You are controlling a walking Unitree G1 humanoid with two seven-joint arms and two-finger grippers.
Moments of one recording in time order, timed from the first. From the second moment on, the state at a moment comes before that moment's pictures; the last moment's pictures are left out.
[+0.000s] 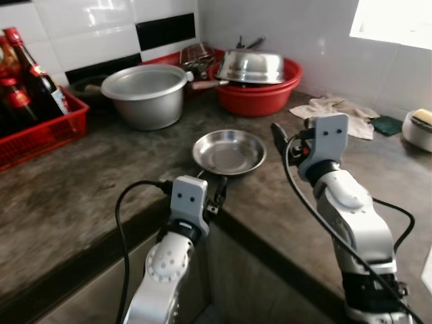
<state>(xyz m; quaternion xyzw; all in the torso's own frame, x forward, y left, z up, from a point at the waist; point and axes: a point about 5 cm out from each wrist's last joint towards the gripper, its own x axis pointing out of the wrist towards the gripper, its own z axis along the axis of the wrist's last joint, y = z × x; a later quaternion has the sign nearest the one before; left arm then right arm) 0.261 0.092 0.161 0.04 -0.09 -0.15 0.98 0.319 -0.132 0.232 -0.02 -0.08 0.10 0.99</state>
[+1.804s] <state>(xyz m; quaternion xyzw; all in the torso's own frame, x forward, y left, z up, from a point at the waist) 0.244 0.086 0.148 0.04 -0.05 -0.15 0.99 0.414 -0.102 0.221 0.12 0.22 0.06 0.97</state>
